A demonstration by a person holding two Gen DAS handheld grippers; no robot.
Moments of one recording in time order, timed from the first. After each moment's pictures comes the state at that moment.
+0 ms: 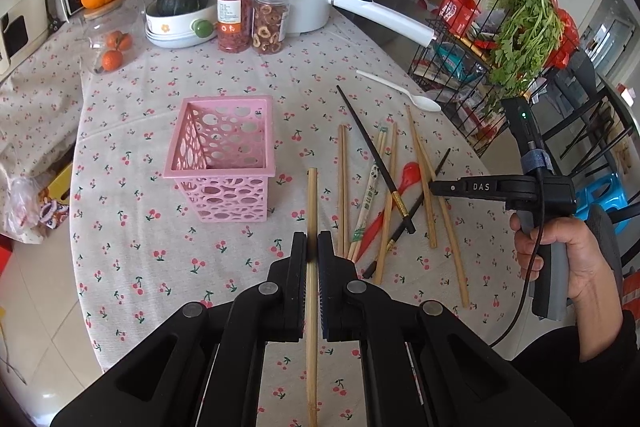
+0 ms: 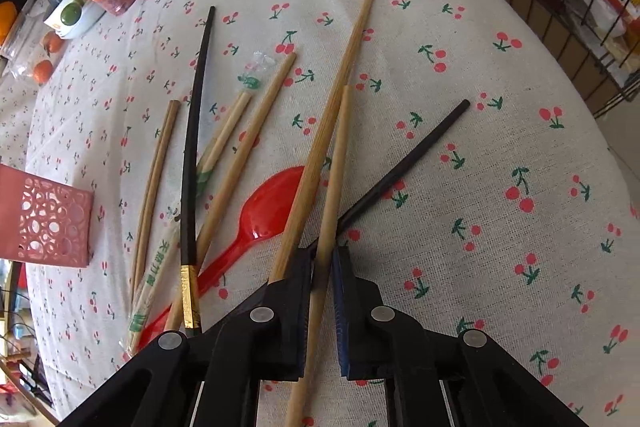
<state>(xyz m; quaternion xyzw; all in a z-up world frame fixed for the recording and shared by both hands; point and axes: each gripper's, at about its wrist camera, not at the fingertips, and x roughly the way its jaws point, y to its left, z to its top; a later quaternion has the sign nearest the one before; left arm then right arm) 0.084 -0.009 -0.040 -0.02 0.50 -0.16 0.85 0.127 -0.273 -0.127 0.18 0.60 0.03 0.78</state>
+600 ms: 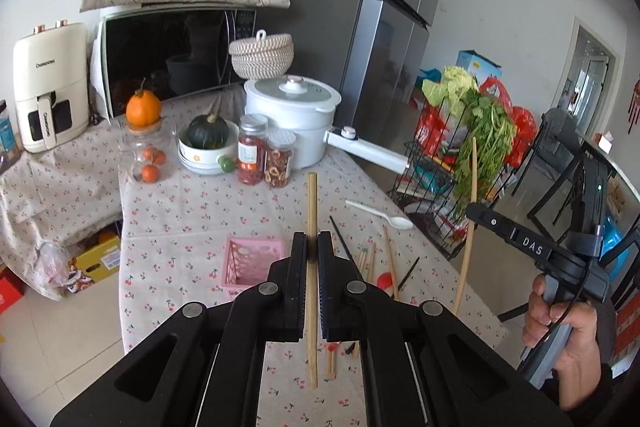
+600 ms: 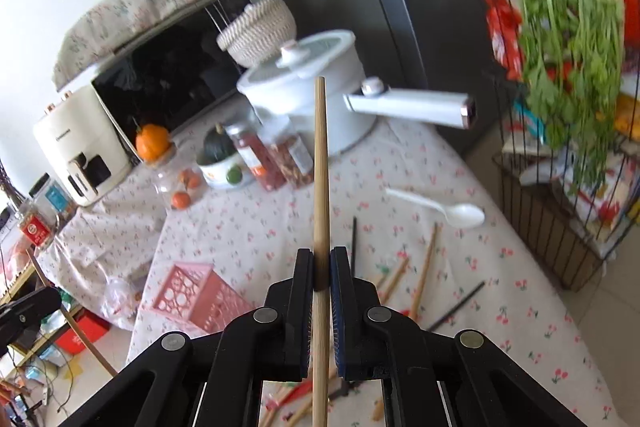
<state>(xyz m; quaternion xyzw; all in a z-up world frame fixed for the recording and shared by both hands) 0.033 0.024 0.089 -0.05 0.30 -0.15 0.94 0.036 -0.243 0.052 0.16 0.29 0.08 0.94</state>
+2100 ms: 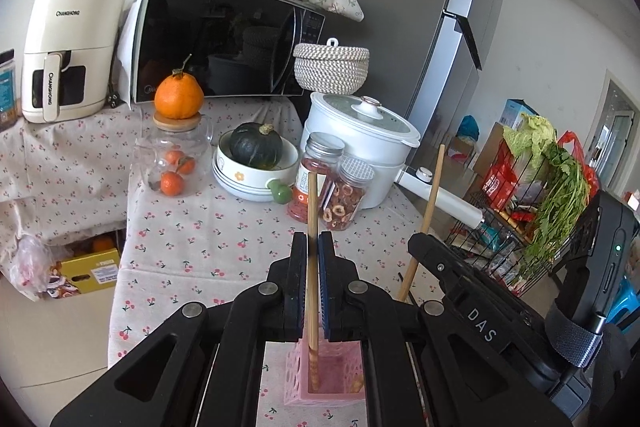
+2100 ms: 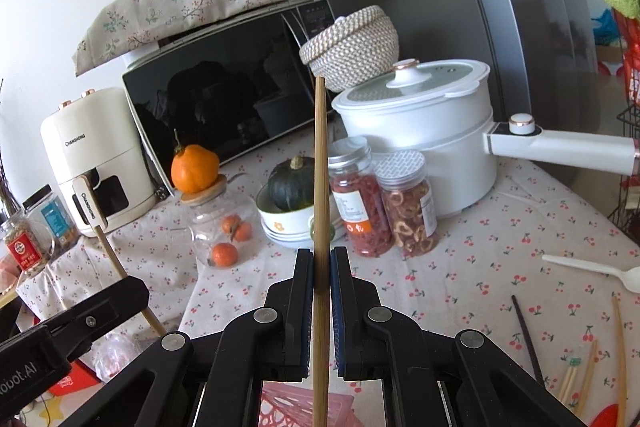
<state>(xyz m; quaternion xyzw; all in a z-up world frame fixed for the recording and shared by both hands) 0.158 0.091 -0.001 -0.12 0.27 -0.10 0.95 0.156 -0.083 -0.011 0.15 0.23 0.11 0.95</state>
